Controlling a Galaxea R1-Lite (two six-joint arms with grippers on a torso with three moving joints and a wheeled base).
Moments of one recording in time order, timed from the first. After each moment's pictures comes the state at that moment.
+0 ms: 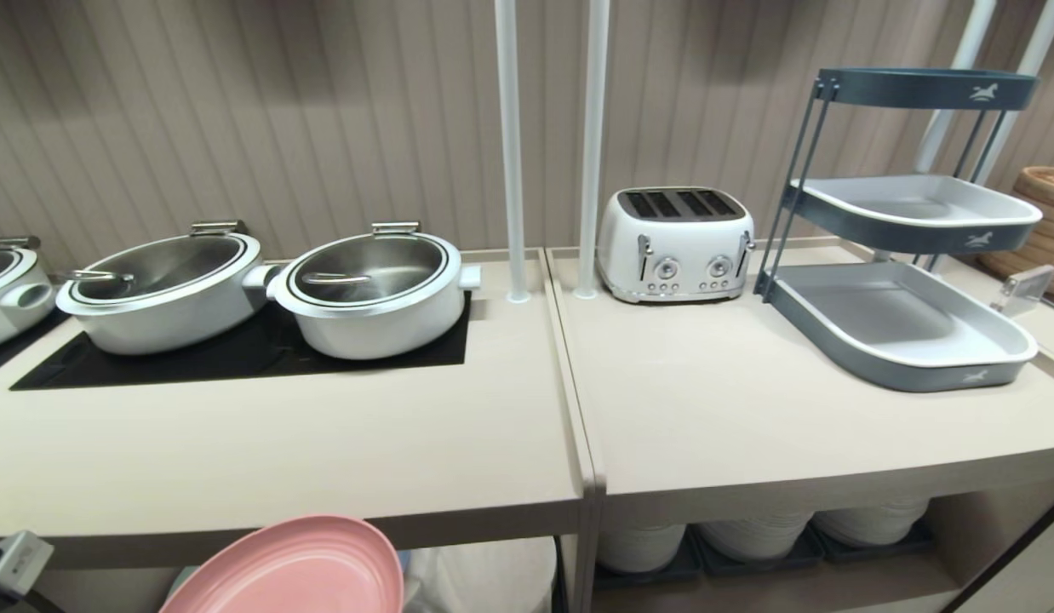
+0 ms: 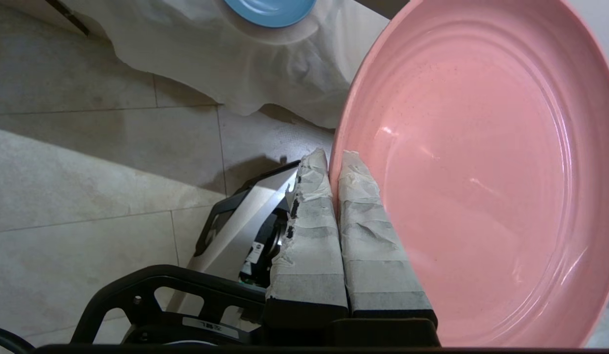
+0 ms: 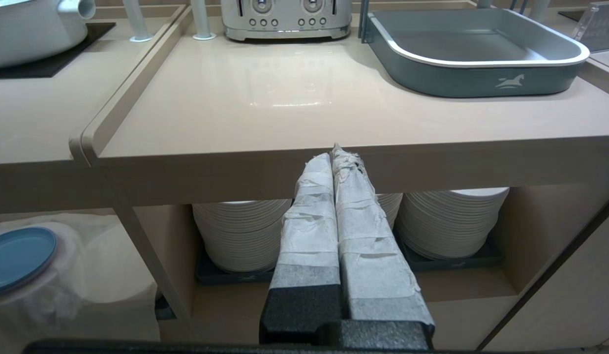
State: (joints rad) left arm 0.05 1.01 -0.21 0.10 -0.04 -0.48; right arm 0.00 0.00 0.00 0.00 0.00 0.00
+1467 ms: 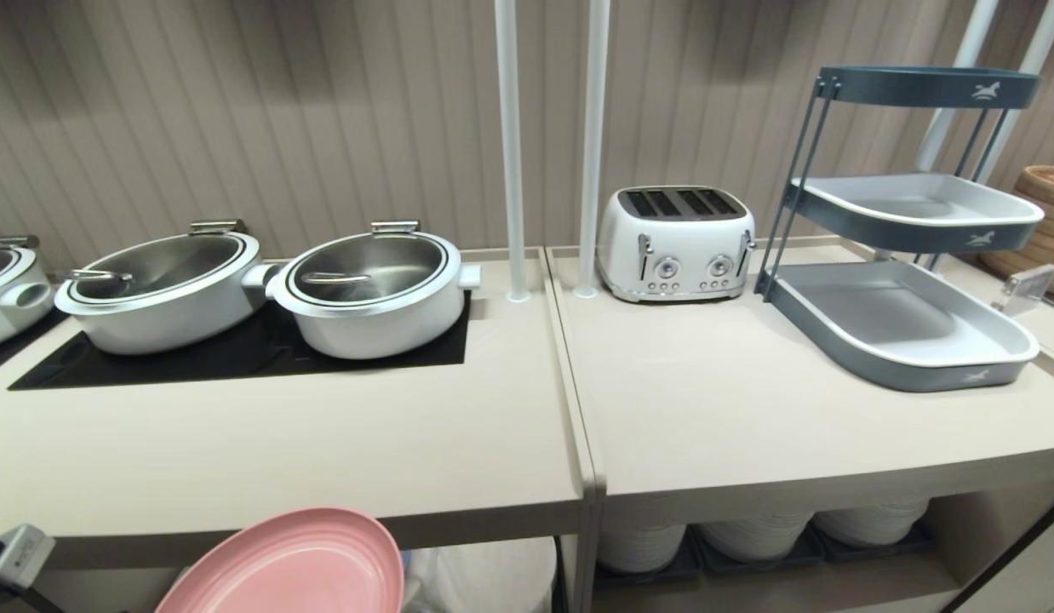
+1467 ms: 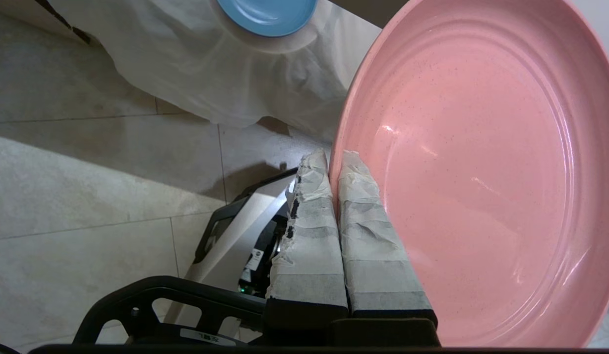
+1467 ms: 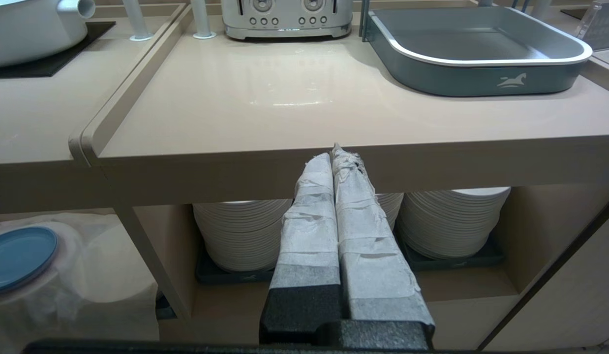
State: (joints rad) left arm 0.04 1.02 -0.21 0.06 -0.03 -0.48; right arm 0.00 0.00 0.00 0.00 0.00 0.00
